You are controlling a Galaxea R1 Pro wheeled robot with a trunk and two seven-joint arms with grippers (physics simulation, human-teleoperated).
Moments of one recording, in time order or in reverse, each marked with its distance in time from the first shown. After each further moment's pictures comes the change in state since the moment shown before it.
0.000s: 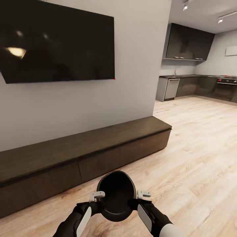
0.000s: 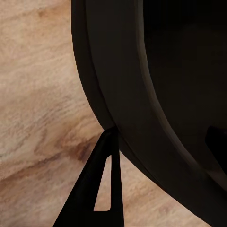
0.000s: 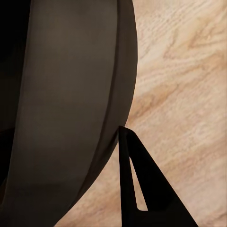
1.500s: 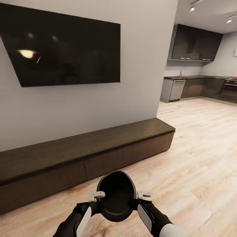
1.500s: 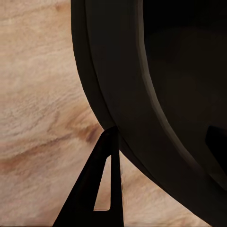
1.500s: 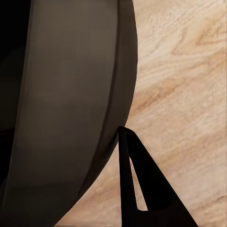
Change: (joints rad) left arm 0.001 0.000 0.000 0.000 0.000 0.000 -0.001; right arm 0.000 0.000 0.000 0.001 0.002 0.003 0.000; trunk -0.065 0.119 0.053
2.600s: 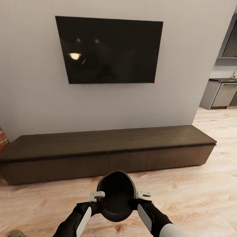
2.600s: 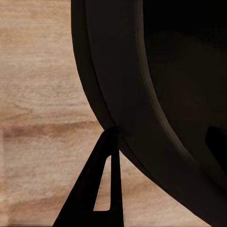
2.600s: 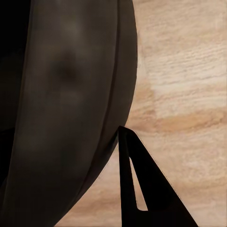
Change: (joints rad) left arm 0.000 0.000 0.000 0.000 0.003 0.000 0.000; right arm 0.000 0.000 0.000 -0.004 0.002 0.005 -0.002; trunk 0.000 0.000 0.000
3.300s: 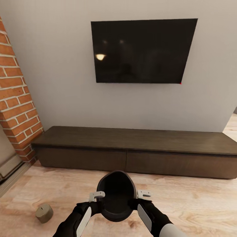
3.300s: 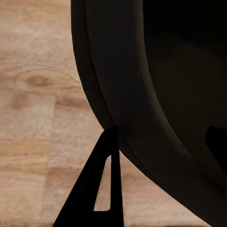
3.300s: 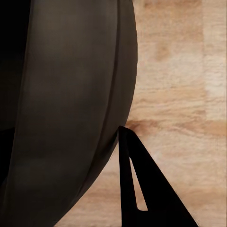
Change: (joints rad) left arm 0.000 0.000 0.000 0.000 0.001 0.000 0.000; right arm 0.000 0.000 0.000 -0.001 0.001 0.002 -0.001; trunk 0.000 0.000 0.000
